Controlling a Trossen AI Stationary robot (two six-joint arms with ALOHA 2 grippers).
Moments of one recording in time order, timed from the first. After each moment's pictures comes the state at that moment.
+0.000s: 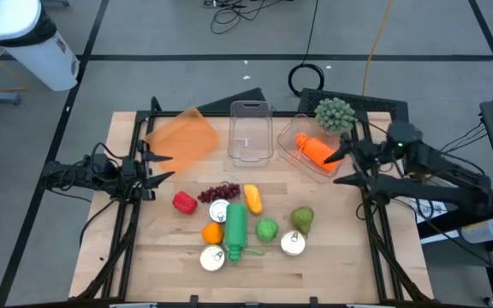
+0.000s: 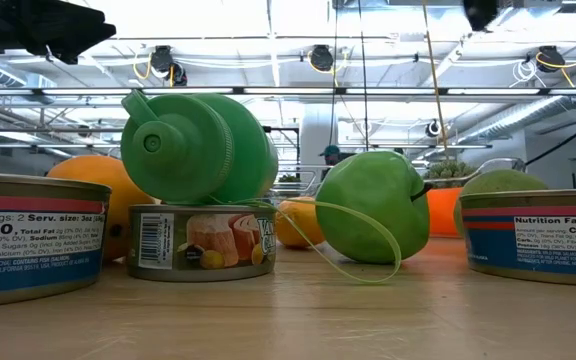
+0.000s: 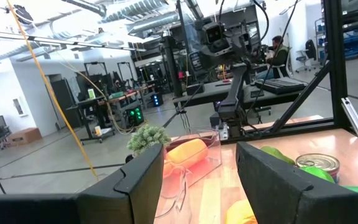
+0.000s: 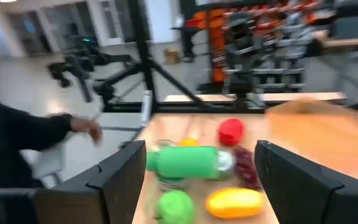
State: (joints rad) left arm -0.16 0.02 0.24 -0.06 -0.29 0.27; right arm -0.38 0.48 0.74 -0.35 -0.67 0.05
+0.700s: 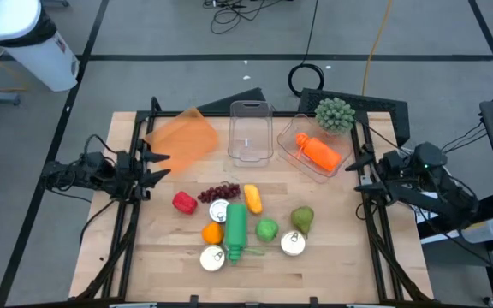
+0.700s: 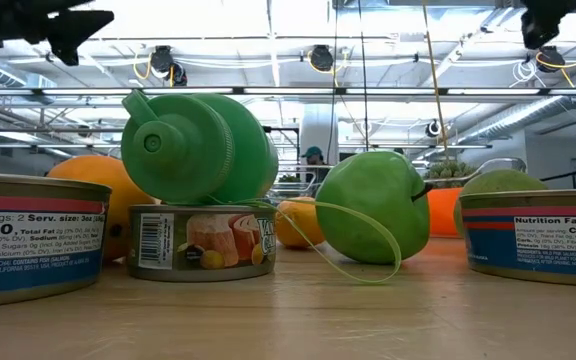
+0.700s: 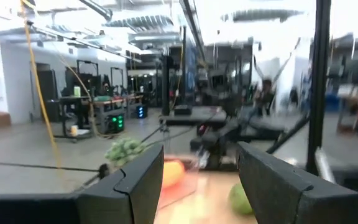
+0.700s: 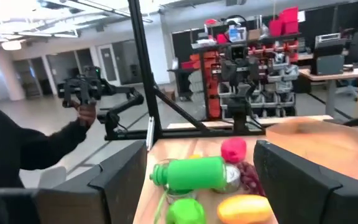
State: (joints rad) left arm -0.16 0.02 0.24 0.05 -0.26 0.04; right arm -0.39 0.03 0.49 -0.33 -0.63 0.21
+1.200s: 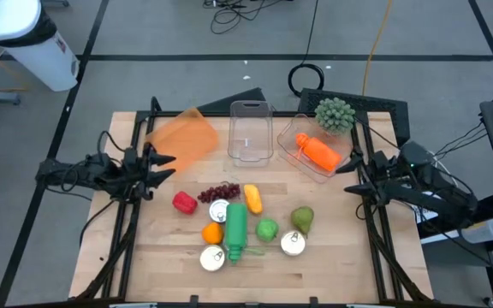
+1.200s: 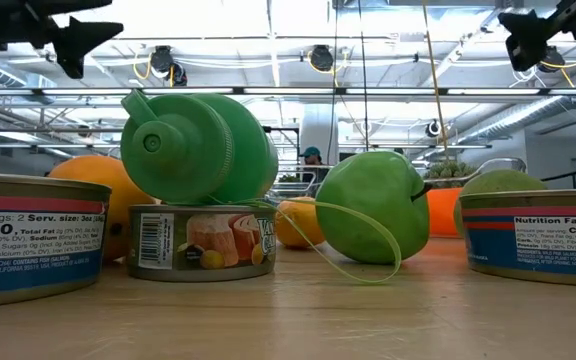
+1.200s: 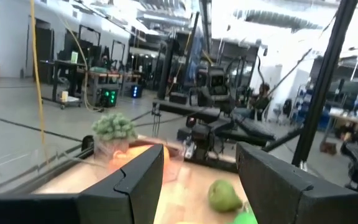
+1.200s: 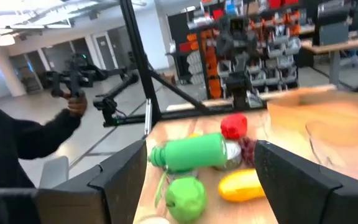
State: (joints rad) left arm -0.16 0.13 0.24 0.10 -0.30 -0.16; right arm -0.38 0.06 0.41 -0.33 -0.63 0.22
